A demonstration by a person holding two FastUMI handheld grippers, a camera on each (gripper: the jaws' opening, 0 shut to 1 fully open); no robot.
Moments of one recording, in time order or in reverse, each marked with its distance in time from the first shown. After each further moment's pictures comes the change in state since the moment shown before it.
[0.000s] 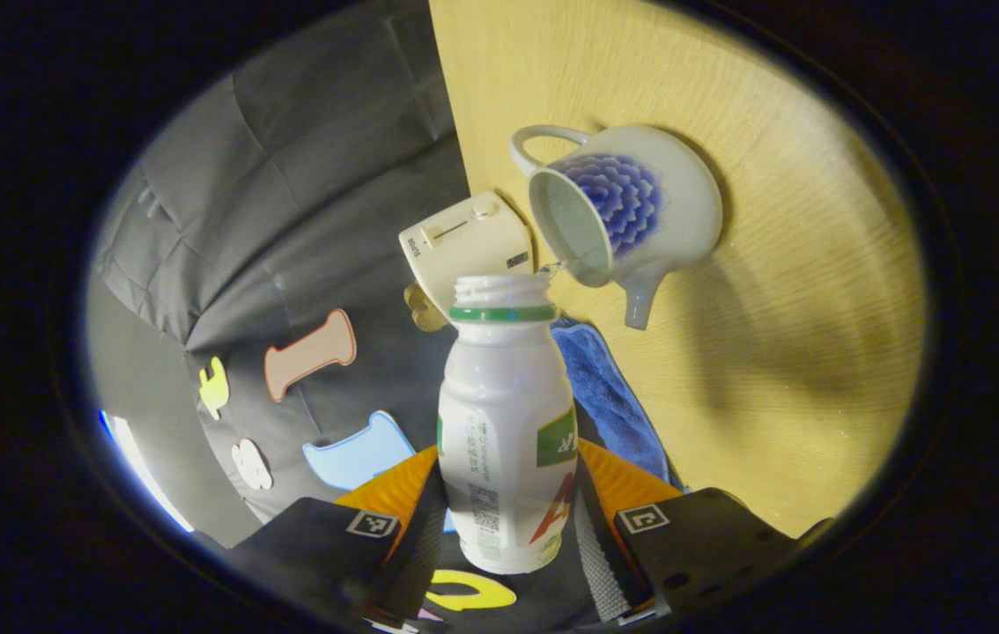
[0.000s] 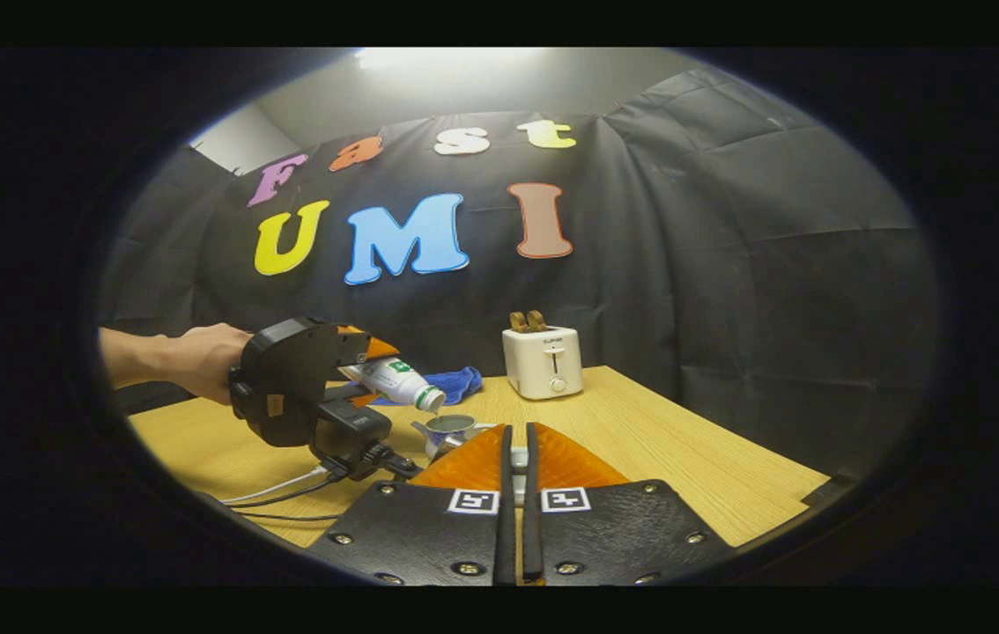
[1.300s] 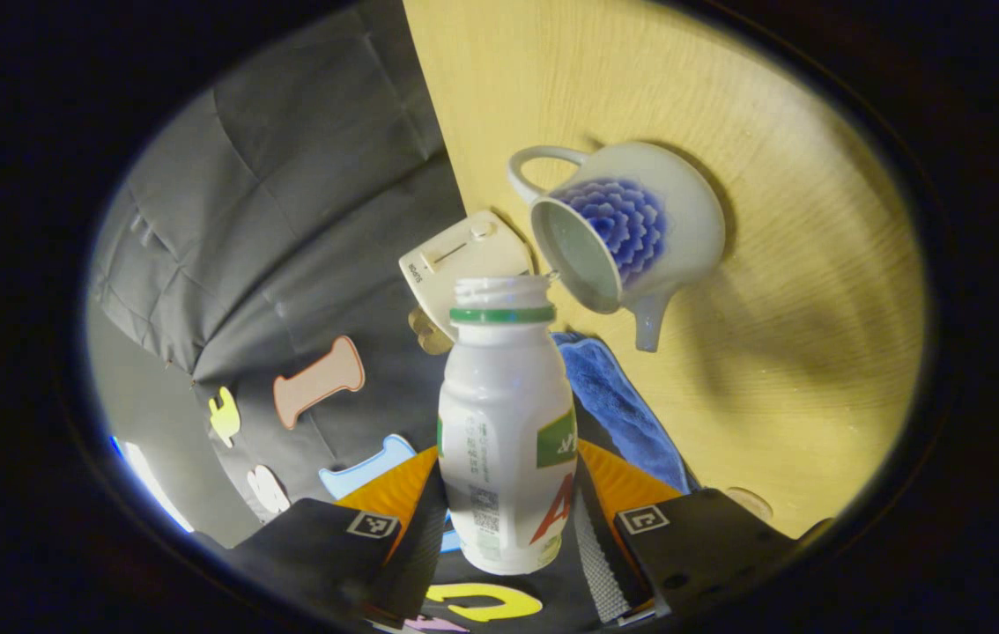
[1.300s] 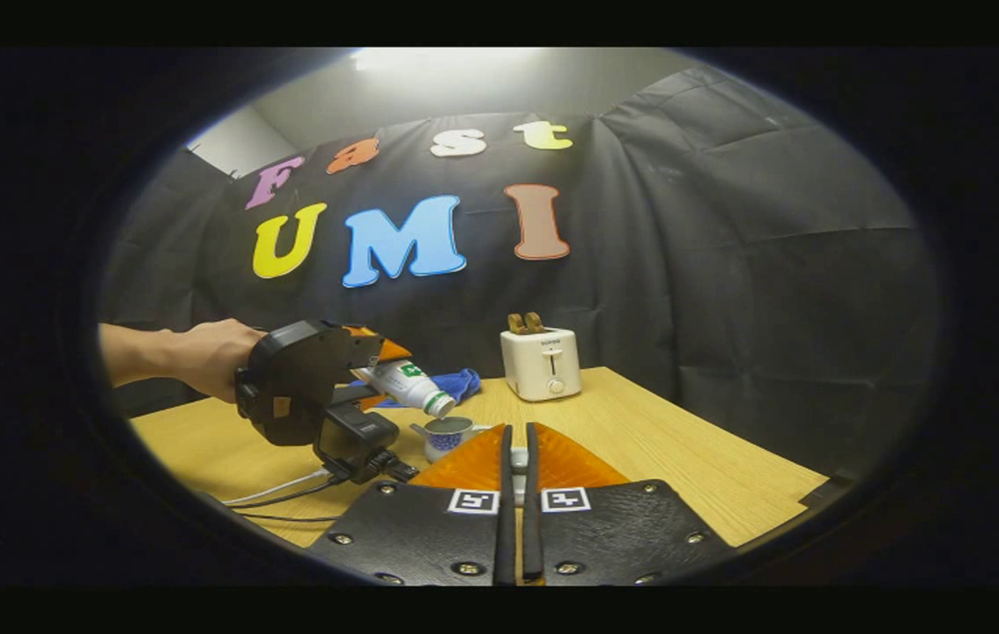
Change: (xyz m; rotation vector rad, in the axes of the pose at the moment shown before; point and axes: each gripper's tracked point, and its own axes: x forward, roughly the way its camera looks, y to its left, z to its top) left arm 0.005 0.011 0.012 0.063 -0.054 0.020; right arm -0.002 -0.002 0.003 0.011 -0.003 0.000
